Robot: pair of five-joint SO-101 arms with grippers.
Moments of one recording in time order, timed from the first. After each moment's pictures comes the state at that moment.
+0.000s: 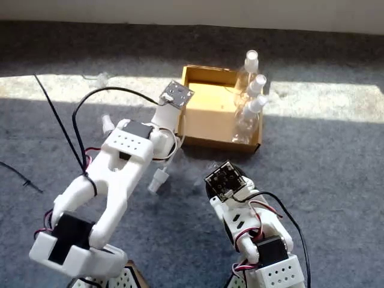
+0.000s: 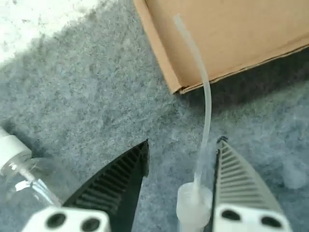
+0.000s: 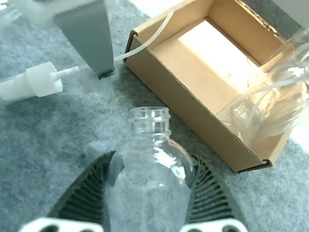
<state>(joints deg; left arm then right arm) 13.4 -4.3 30.9 50.2 -4.5 -21.8 -102.9 96.0 47.9 26.2</state>
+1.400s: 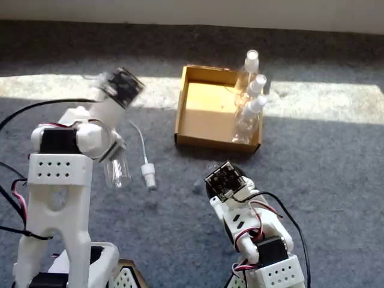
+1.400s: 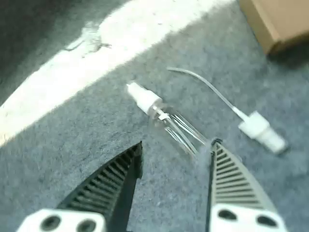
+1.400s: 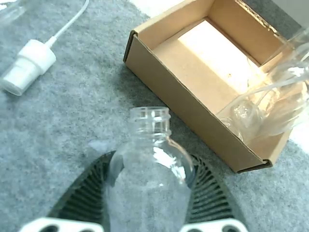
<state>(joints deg) -7.1 -32.7 26.2 73.6 -34.2 -21.8 -102.9 96.0 47.9 26.2</state>
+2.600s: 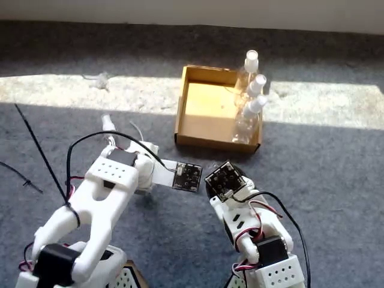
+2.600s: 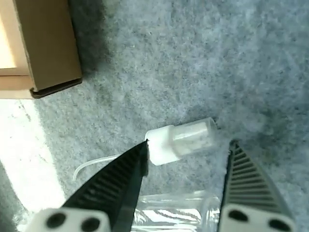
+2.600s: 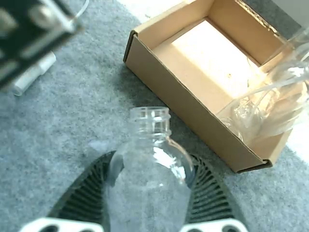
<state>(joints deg) 11.3 -21.8 52.0 46.5 -78.7 -21.8 -102.9 96.0 47.9 26.2</state>
